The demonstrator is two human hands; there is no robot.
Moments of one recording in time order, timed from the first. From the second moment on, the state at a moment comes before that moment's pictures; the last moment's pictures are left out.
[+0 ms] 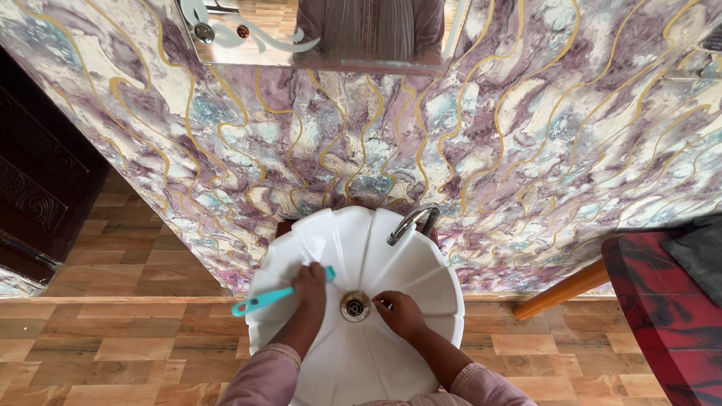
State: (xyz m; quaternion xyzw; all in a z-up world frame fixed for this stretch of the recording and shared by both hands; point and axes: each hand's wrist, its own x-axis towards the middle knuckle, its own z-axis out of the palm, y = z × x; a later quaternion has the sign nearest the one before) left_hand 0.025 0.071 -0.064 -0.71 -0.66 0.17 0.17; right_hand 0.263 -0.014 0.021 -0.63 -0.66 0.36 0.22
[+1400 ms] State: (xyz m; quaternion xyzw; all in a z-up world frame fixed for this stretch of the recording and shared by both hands) left_hand 0.122 -0.085 -0.104 -0.91 -0.40 -0.03 -0.11; right_hand 0.265 -0.010 0.013 -0.65 -0.63 0.34 0.26
